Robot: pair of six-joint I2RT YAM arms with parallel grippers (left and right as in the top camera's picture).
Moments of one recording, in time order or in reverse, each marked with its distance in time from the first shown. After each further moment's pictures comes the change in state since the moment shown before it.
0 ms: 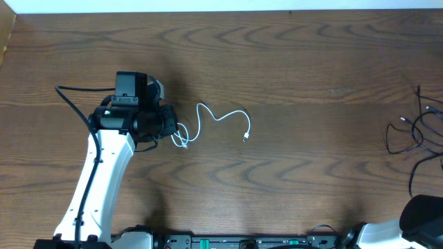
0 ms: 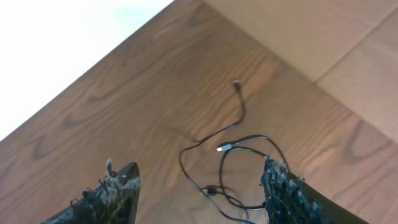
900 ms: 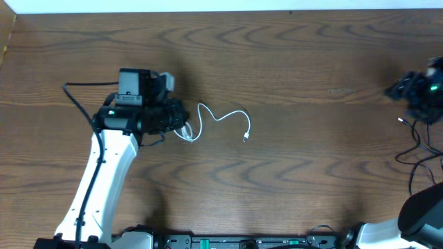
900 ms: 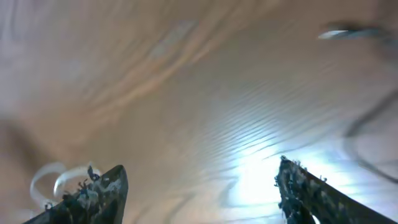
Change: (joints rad) left arm -0.044 0.000 0.000 0.132 0.180 0.000; right arm 0.074 0.004 -0.370 -0.212 -0.497 -0.085
